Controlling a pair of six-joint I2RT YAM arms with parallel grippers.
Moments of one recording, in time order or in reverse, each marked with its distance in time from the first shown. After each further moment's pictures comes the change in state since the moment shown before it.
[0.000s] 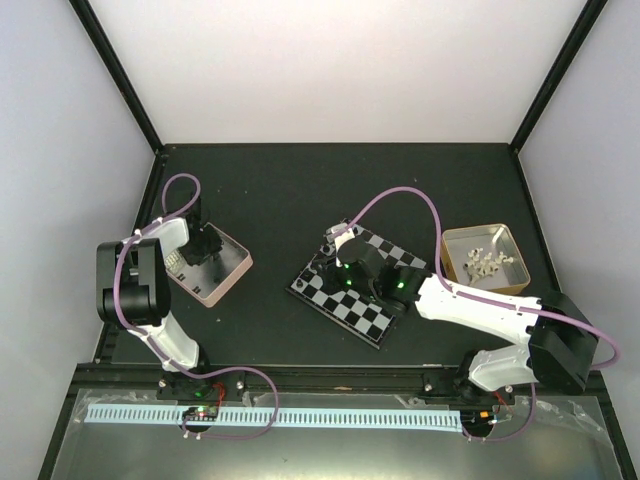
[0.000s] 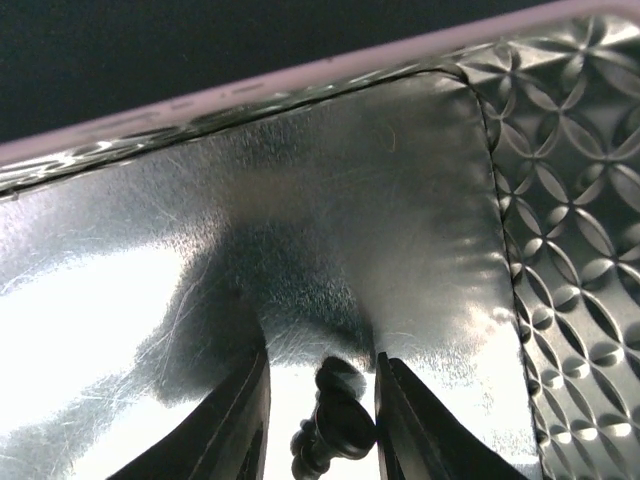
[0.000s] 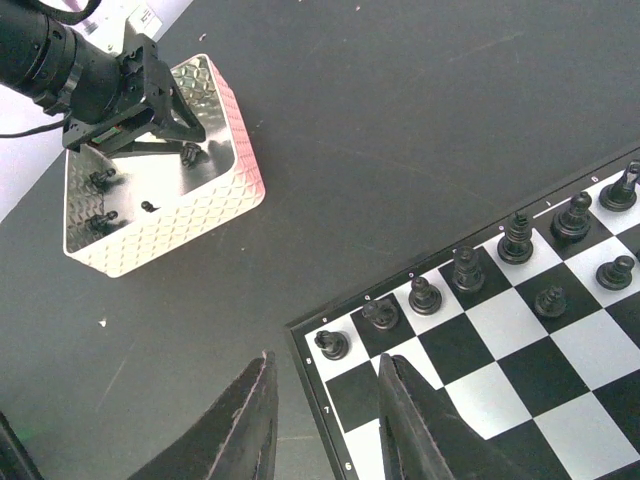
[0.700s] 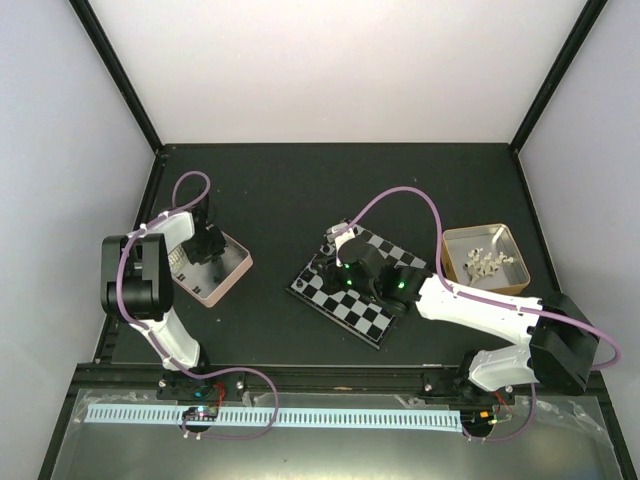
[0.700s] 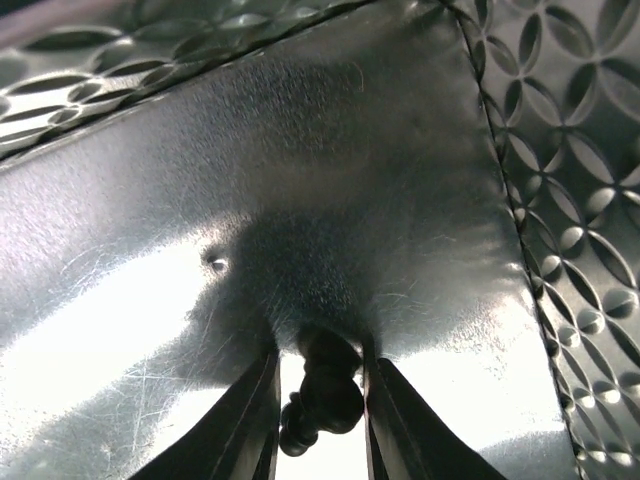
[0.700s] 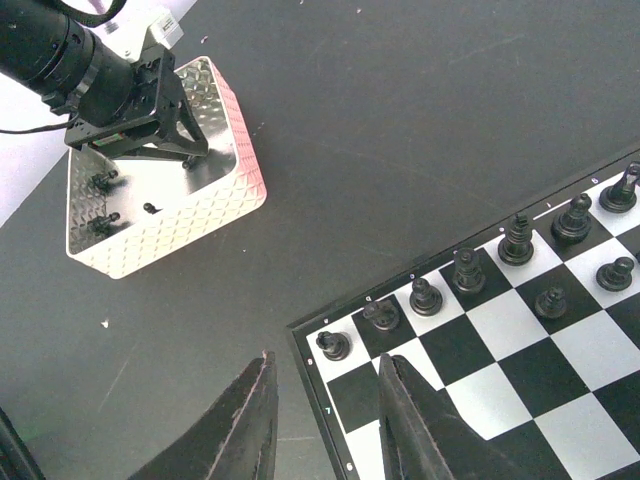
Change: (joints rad) left arm -0.049 0.038 0.060 -0.110 -0.027 0.073; right arm 0.000 -0.005 0.000 0.000 0.000 0.001
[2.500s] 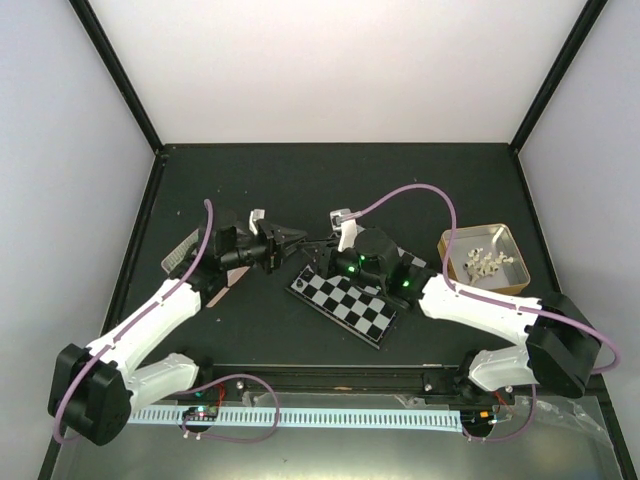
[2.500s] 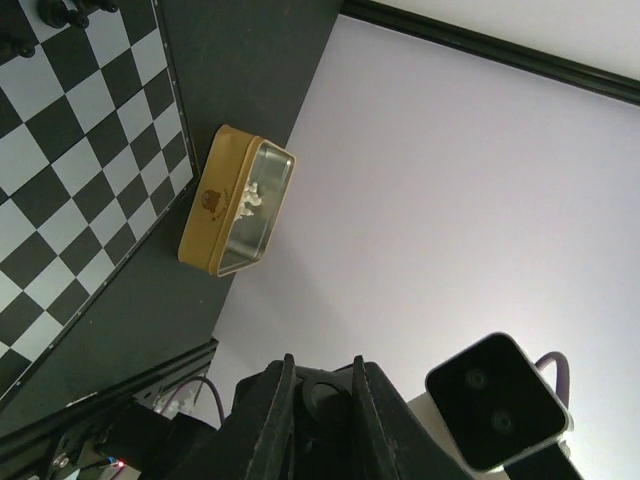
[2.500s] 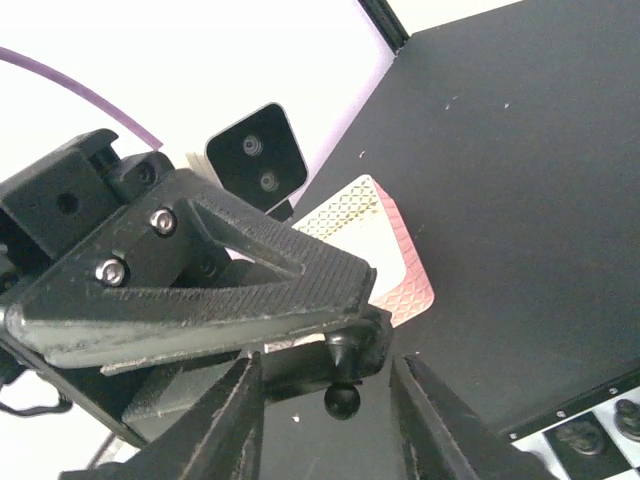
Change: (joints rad) left arm -0.492 -0.697 -0.364 0.693 0.665 -1.127; right arm -0.056 -0.007 -0.058 0.382 -0.219 0.192
